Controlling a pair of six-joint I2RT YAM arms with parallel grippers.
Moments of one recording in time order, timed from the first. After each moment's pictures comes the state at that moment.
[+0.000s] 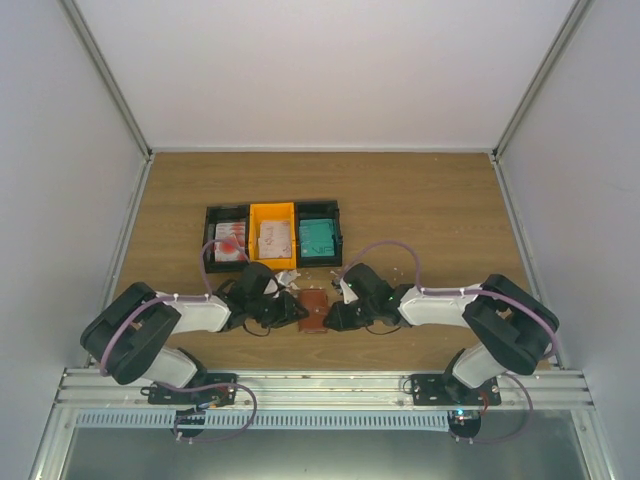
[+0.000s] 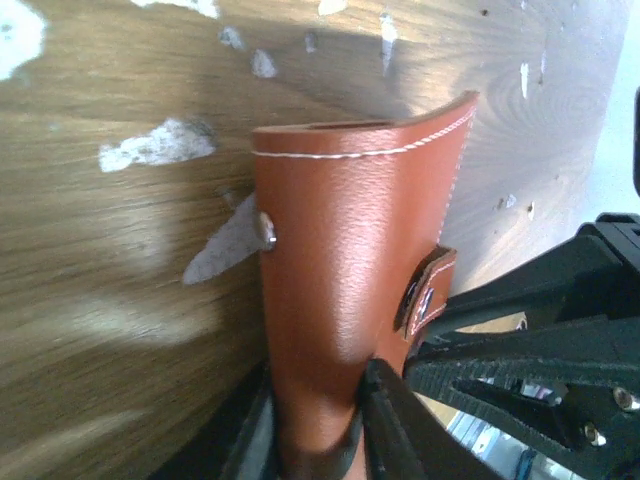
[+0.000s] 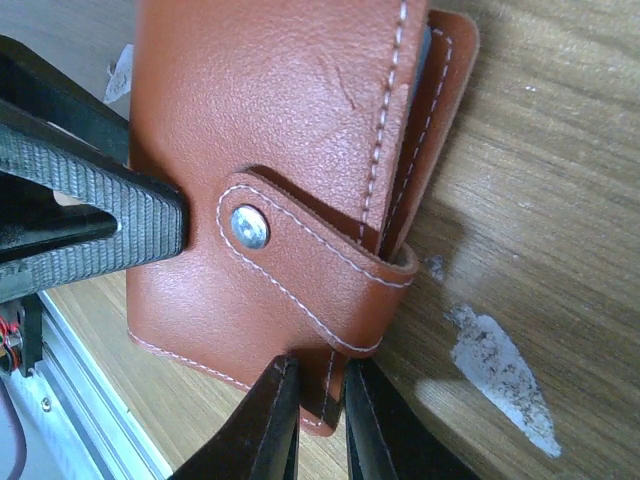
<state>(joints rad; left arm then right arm) -0.63 1.43 0.37 0.22 0.57 -0.94 0.87 1.53 0.56 0.01 -0.42 0.70</state>
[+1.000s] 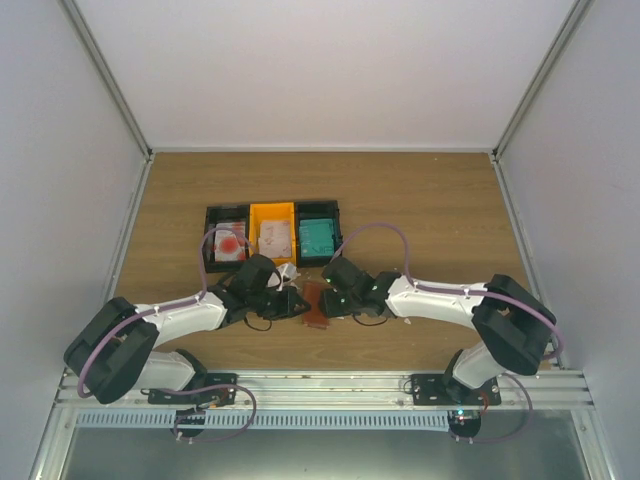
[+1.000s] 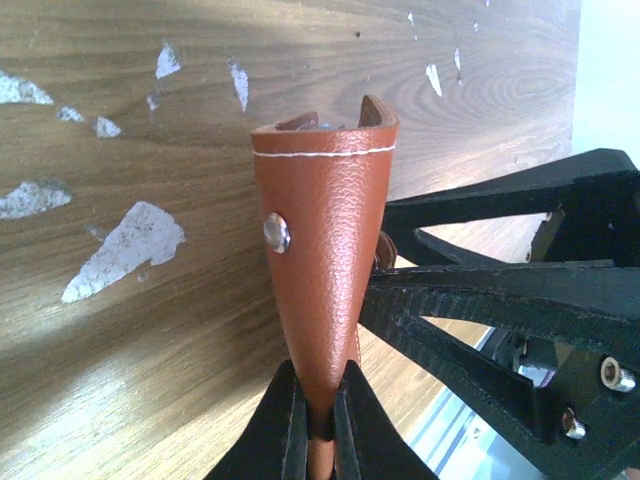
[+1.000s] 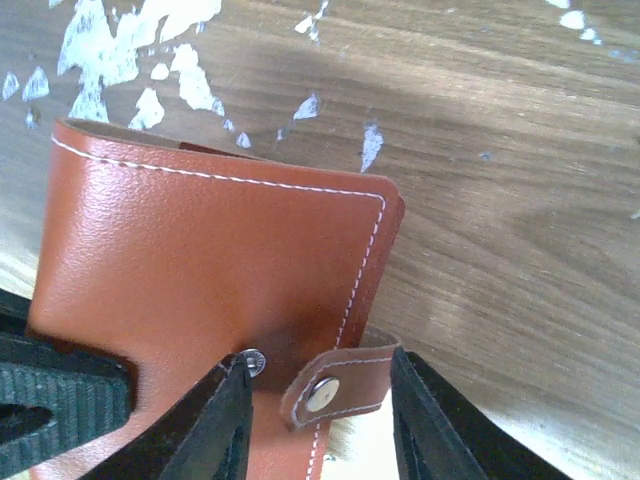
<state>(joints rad) -0.65 1.31 0.45 0.04 0.52 -0.82 0.96 1.54 0.80 -0.32 -0.02 0.73</state>
